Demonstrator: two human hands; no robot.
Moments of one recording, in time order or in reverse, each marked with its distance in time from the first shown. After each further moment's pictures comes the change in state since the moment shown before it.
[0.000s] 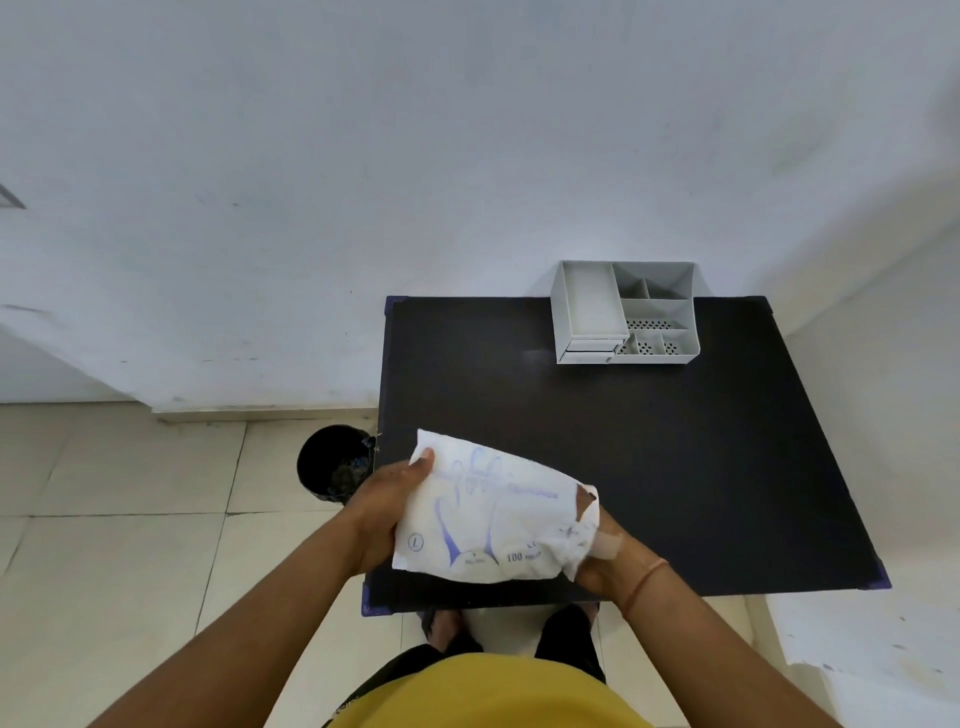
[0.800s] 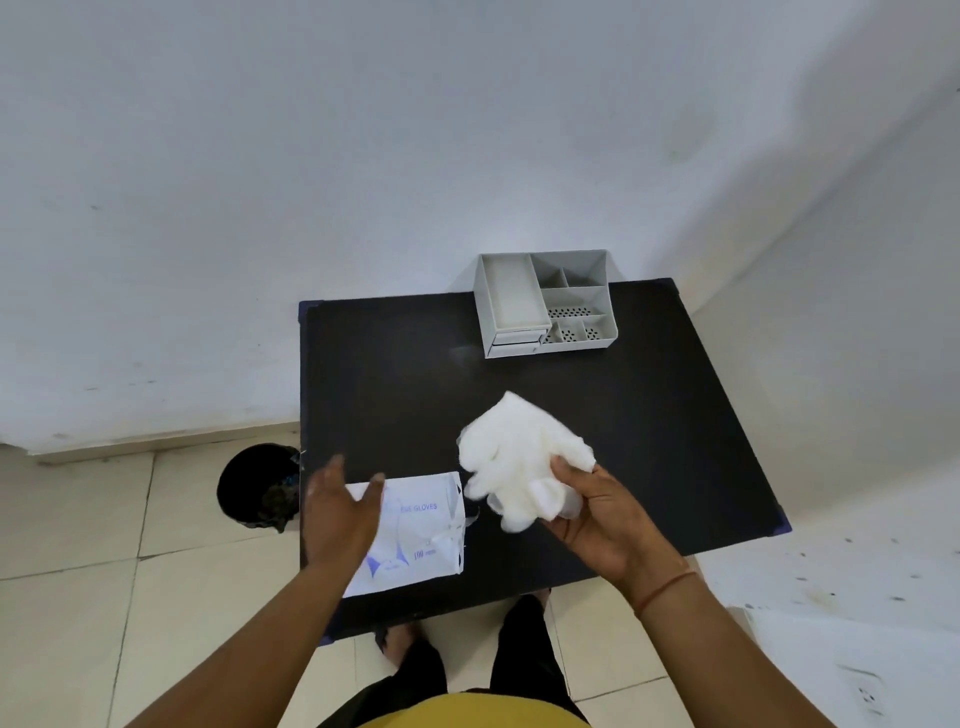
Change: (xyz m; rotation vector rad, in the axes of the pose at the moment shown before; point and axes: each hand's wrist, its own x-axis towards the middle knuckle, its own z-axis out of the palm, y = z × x) left_hand 0.093 -0.056 0.017 0.686 0.524 0.330; right_hand -0.031 -0.029 -0.061 0.357 0.102 -0.209
